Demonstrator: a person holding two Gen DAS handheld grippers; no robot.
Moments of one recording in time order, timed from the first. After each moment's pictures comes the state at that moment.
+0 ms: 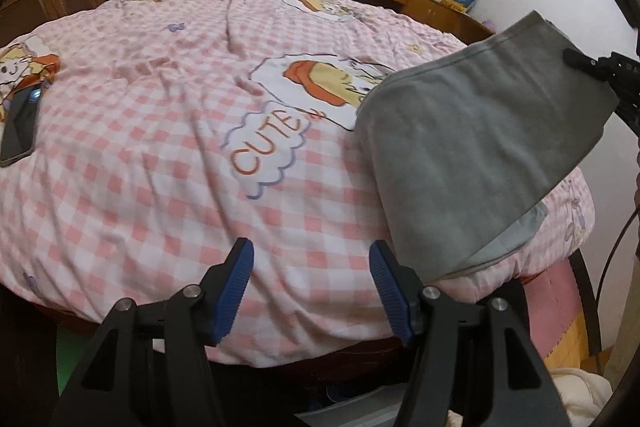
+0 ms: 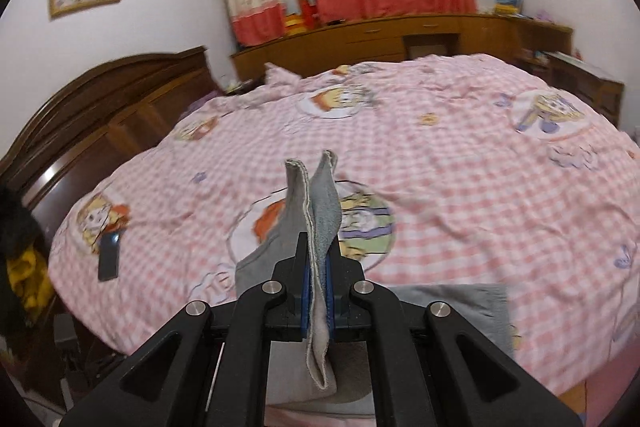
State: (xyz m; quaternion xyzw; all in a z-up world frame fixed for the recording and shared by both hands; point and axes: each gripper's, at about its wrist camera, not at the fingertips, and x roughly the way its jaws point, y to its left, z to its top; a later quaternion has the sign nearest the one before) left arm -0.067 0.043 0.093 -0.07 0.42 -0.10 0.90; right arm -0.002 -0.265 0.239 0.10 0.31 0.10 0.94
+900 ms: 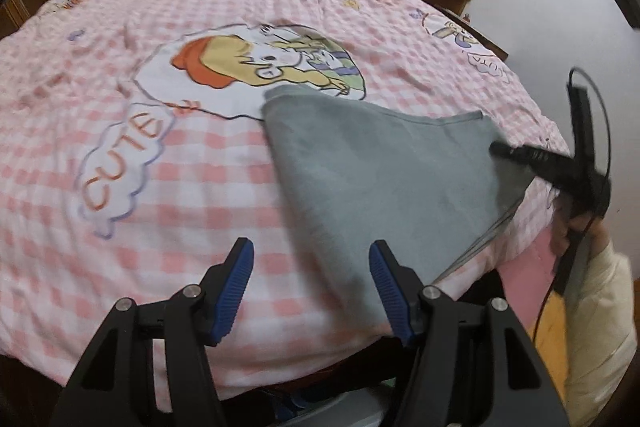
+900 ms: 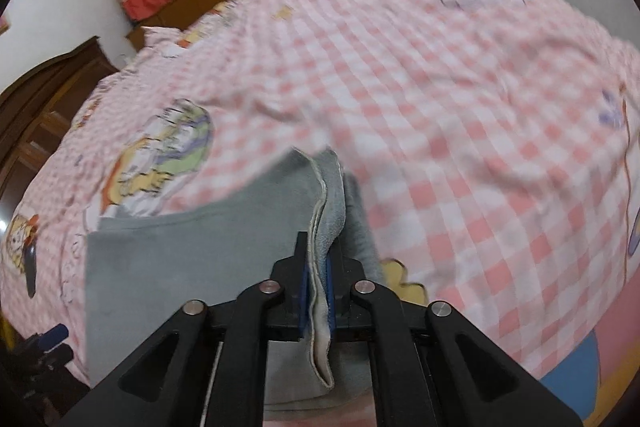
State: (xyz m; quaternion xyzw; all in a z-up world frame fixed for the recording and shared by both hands) left arm -0.004 -0.064 0.074 -0.03 0.47 -0.19 0.86; right arm 0.036 -0.411 0.053 0.18 0.43 -0.03 0.88
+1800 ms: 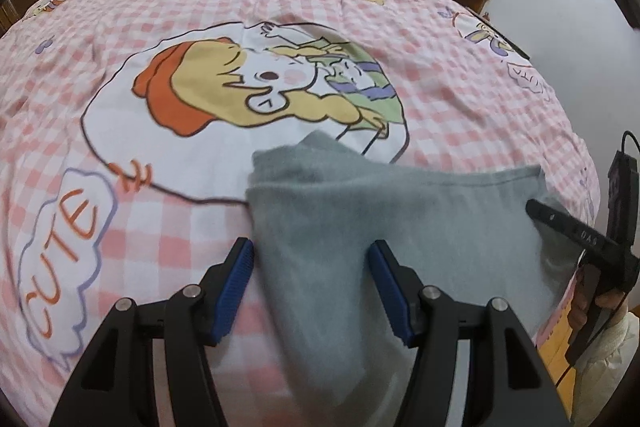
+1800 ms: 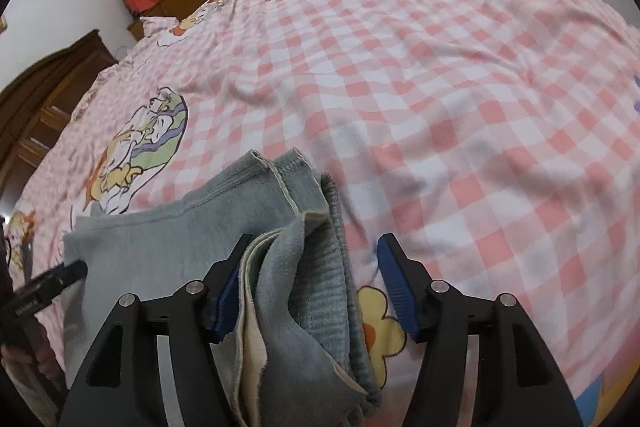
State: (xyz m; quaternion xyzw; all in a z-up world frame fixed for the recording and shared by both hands) left arm 0.102 -0.092 0.039 -0.03 0.47 -0.16 0.87; right arm 0.060 -0.424 0.023 0.18 0.44 0.00 0.88
